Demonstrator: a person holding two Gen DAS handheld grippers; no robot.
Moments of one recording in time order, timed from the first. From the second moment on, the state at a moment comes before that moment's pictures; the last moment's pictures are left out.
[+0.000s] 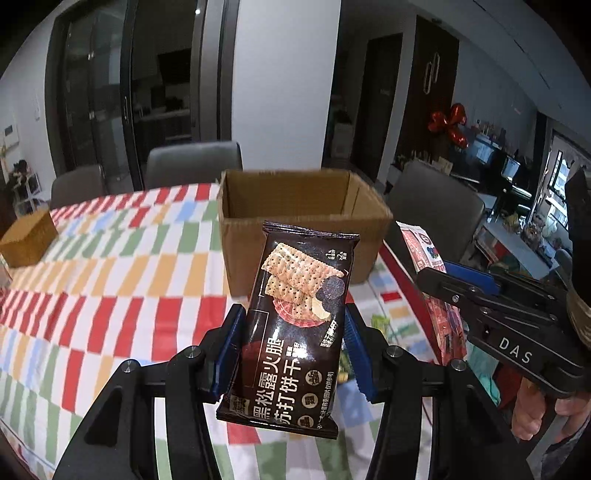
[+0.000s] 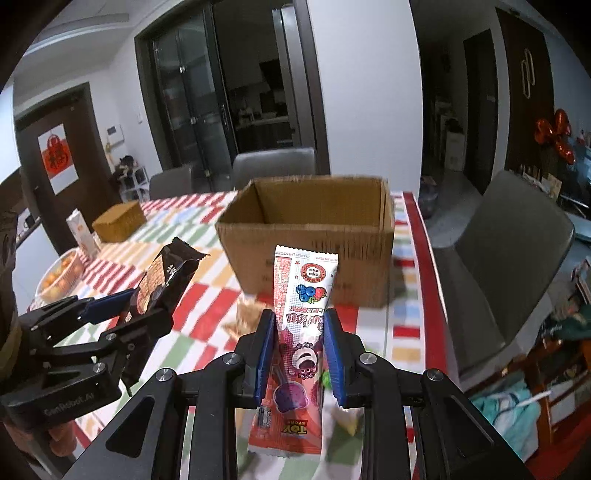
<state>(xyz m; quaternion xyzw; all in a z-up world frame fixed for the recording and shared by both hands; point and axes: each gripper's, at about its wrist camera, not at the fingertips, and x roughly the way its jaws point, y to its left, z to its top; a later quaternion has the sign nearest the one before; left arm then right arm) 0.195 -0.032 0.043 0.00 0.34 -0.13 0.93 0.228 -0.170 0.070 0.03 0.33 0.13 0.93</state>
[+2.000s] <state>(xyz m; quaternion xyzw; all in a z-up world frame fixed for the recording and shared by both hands) 0.366 -0.050 0.075 0.03 0.34 -0.08 0.94 0.401 -0.176 0.104 0.02 0.35 0.09 0.93</state>
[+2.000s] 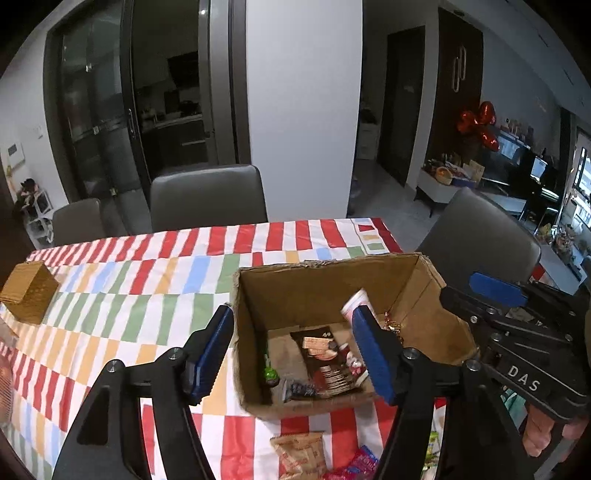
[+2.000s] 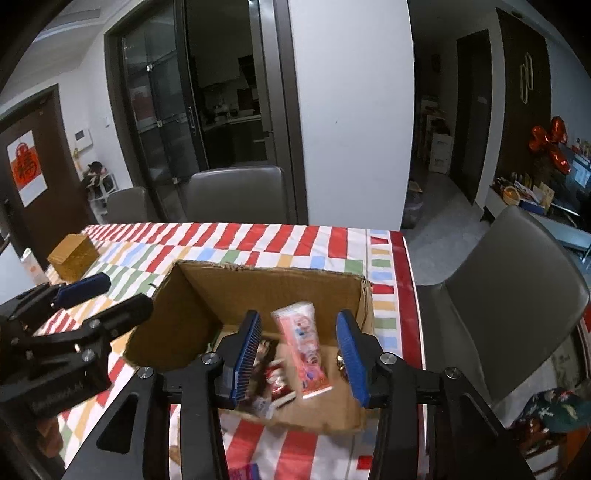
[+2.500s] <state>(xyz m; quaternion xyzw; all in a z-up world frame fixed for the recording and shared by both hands) 0.275 -0.054 0.087 0.04 0.30 -0.11 0.95 0.303 -0.175 0.116 0.00 0.30 0.11 0.95</state>
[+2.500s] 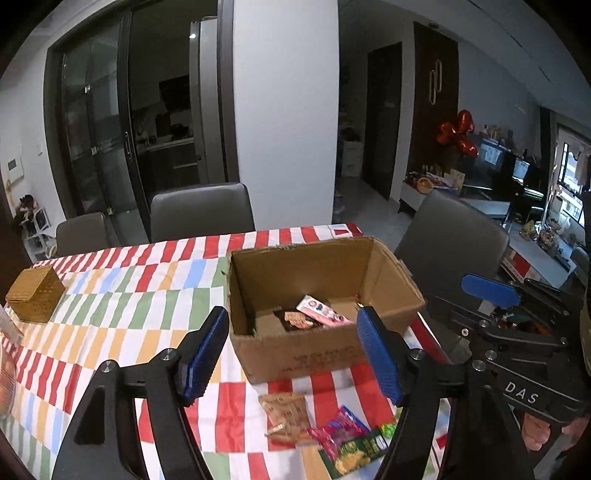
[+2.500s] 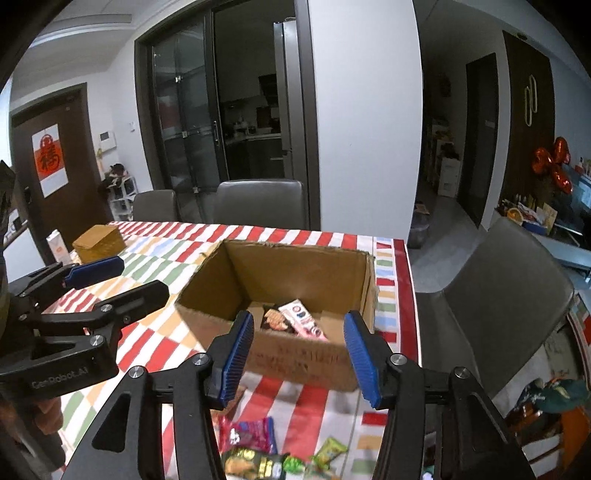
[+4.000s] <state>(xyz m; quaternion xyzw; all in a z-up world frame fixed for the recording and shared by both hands) 0.197 -0.070 -0.073 0.06 0.43 -0.20 0.88 0.218 -0.196 -0.029 0.03 0.45 0.05 0.89</state>
